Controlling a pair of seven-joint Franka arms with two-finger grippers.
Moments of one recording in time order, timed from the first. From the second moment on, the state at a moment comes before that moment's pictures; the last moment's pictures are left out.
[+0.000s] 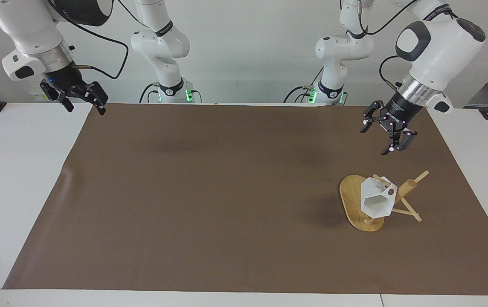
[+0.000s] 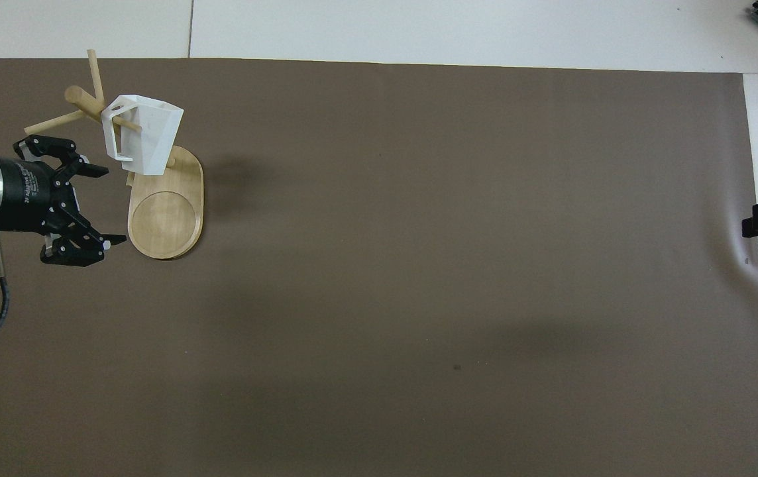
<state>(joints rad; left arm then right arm) 0.03 -0.08 -0.11 -1.86 -0.29 1.90 -1.74 -0.10 -0.03 -0.05 -1.59 -0.02 1.54 -0.03</state>
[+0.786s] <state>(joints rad) 0.03 -0.06 -0.11 -1.74 -0.18 1.68 -0.76 -0.10 -0.03 -0.05 -1.59 -0.02 1.54 -0.03</state>
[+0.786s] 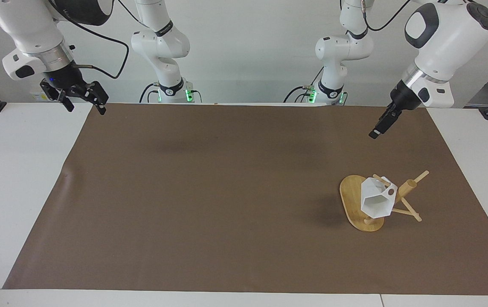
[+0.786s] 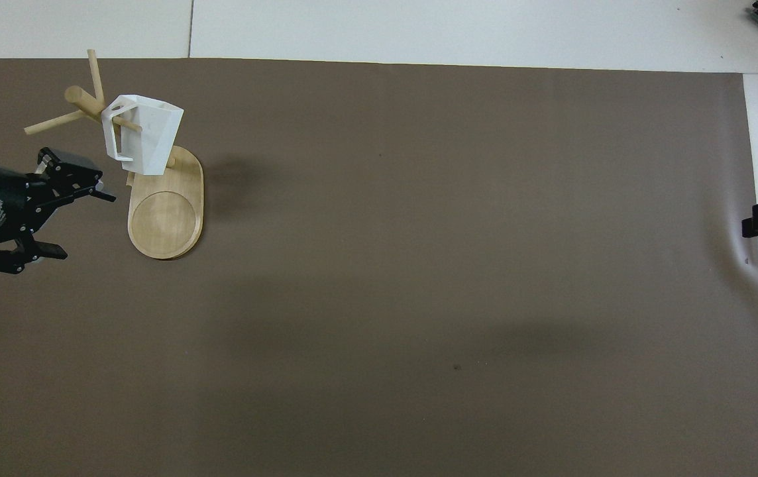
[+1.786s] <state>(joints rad) 0.03 -0.02 -0.11 -1.59 -0.06 1.55 -0.10 -0.09 -0.03 -0.04 -1.59 -0.02 1.54 -0.03</state>
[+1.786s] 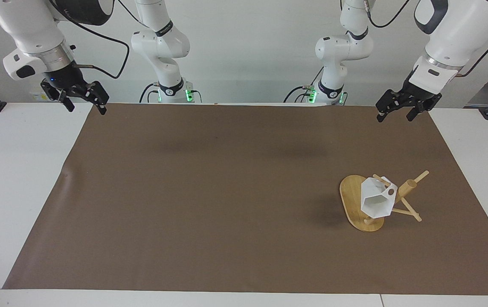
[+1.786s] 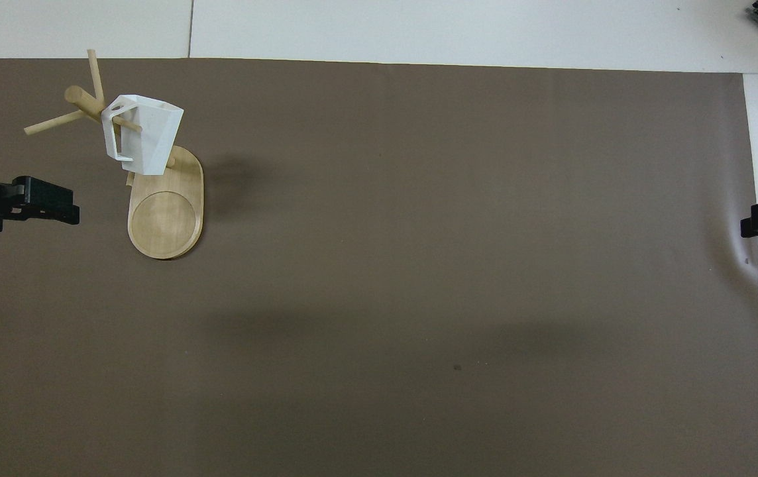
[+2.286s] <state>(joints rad) -0.04 -0.01 -0.05 -1.55 -0.06 1.52 -0.09 -0.09 -0.03 -0.04 -1.59 -0.02 1.54 -0.03</state>
